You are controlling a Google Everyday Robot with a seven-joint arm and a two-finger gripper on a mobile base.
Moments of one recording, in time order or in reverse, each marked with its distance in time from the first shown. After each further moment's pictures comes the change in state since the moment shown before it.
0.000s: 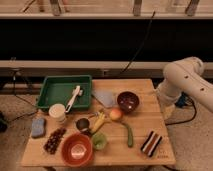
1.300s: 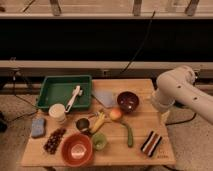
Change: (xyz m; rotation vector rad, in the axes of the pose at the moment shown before) arm -0.039 0.012 0.041 0.004 -0.008 -0.200
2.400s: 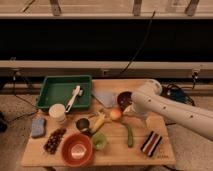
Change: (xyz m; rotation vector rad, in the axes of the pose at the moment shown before) arm -0.050 -0.027 0.089 -0.061 0.007 -0.455
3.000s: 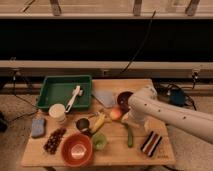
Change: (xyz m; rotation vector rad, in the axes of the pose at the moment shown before) arm -0.021 0.011 0.029 -0.047 -0.059 -0.085
